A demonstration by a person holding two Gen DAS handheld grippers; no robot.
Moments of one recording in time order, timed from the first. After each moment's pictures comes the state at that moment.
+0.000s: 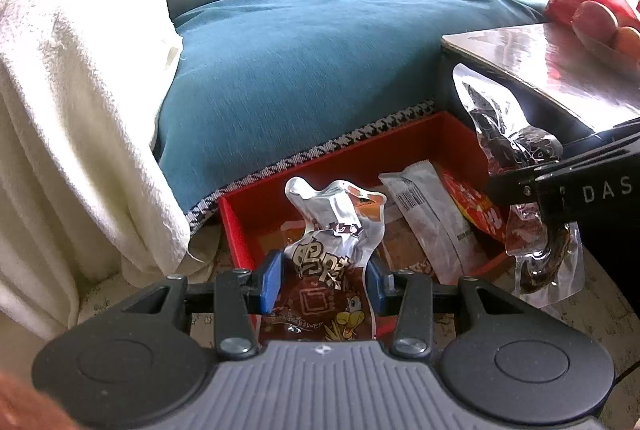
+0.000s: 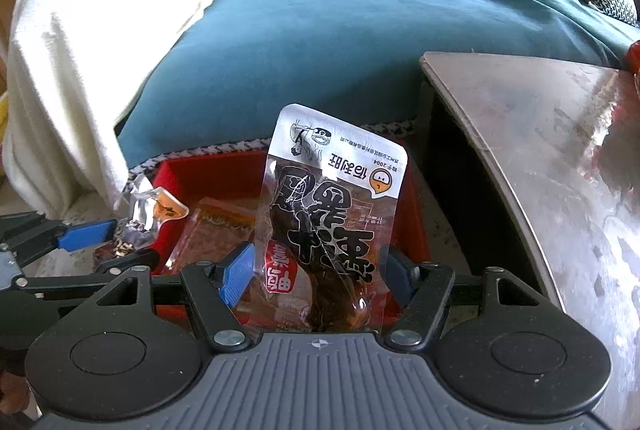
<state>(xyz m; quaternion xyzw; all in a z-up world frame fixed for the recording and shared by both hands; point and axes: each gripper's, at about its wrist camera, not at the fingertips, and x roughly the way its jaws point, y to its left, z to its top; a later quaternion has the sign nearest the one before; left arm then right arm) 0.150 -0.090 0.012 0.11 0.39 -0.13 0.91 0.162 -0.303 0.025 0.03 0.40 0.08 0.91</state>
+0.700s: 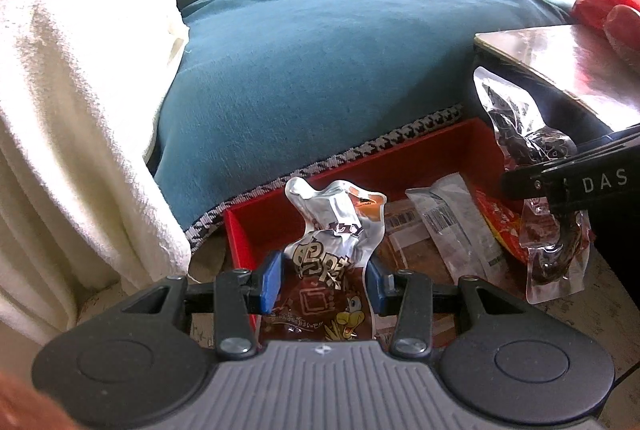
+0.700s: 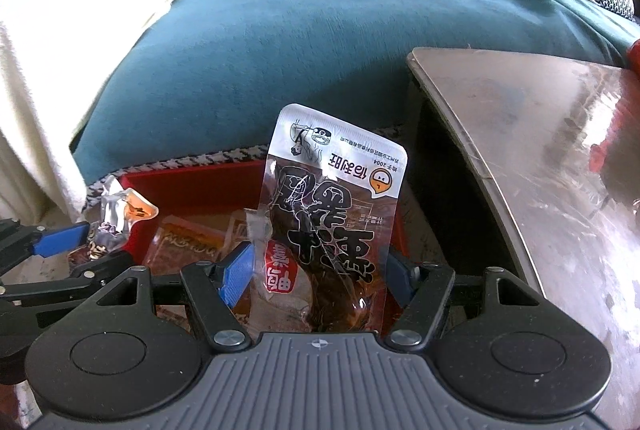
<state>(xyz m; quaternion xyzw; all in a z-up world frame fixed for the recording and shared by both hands) 0.185 -0.095 -0.003 0.11 0.40 -0.11 0.90 0.214 -0.309 0.012 0.03 0.42 0.06 0.91</state>
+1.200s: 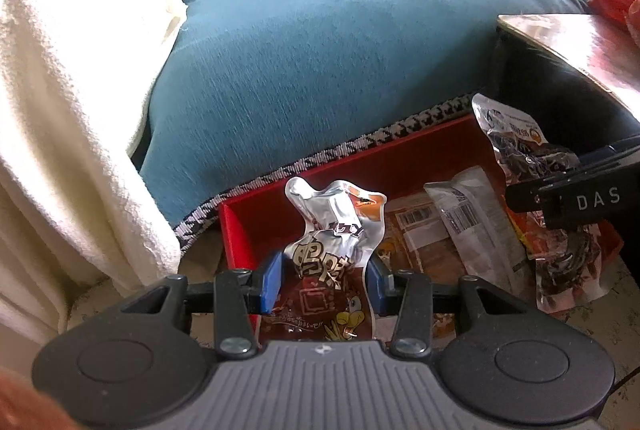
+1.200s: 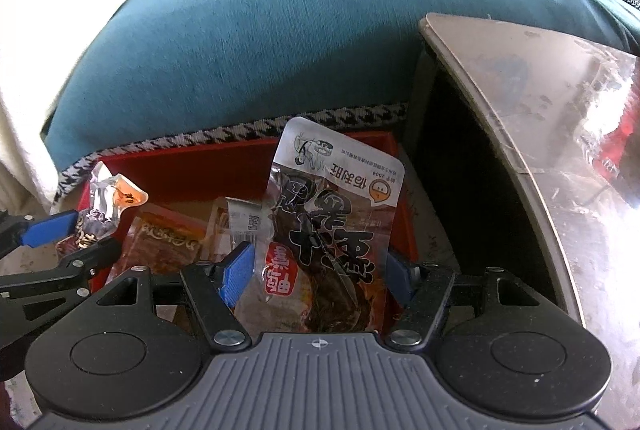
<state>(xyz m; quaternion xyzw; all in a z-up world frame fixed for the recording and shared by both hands) 0.209 -0.098 -0.023 0.11 0.42 -0.10 0.89 0.241 -0.305 -0.010 0.02 0.46 0.06 0.89</state>
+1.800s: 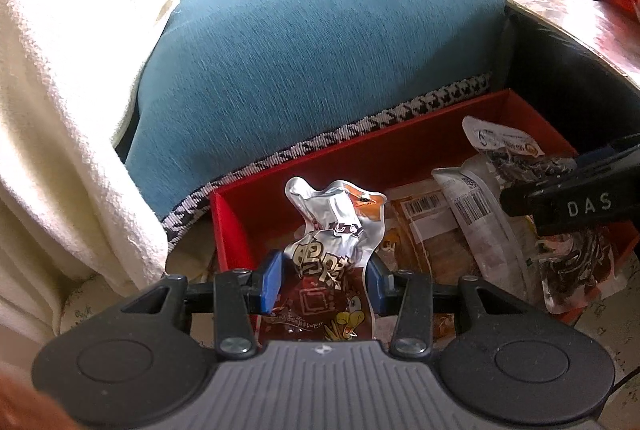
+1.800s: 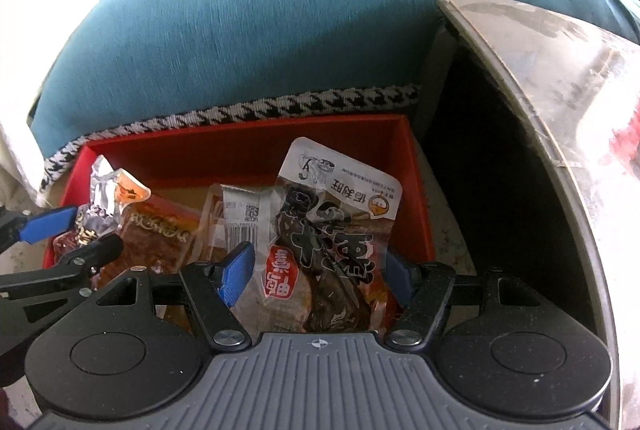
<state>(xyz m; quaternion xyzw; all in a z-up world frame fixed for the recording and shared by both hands) 0.219 -0.103 -0.037 0.12 0.44 -0.09 0.89 0.255 -0.298 -0.026 0.01 0.48 0.06 0.88</state>
